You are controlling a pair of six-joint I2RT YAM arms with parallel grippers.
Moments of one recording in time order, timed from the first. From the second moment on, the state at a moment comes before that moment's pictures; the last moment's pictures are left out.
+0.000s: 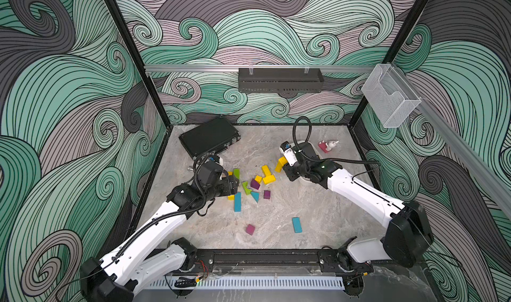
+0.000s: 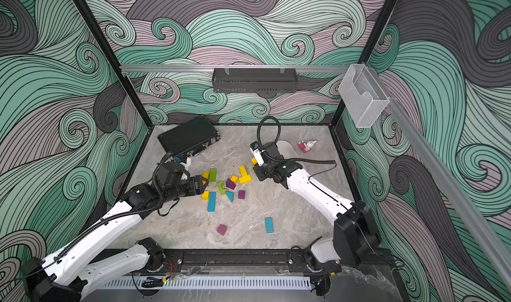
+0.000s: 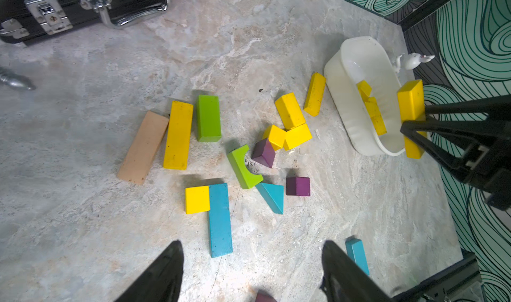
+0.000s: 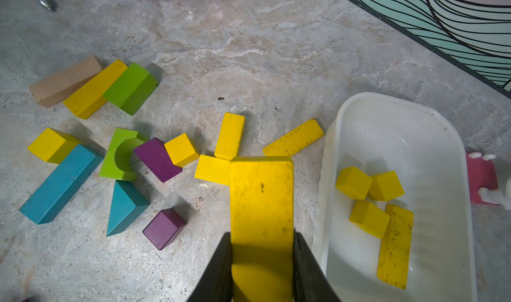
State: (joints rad) left arm -0.59 0.98 0.88 -0.67 -0.04 -0.62; right arm 0.59 1.42 1.08 -0.48 0.07 -0.09
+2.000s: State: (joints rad) left arm -0.60 1.80 1.41 -0.54 0.36 -0.33; right arm 0.32 1.74 1.32 -0.52 0.03 -0.04
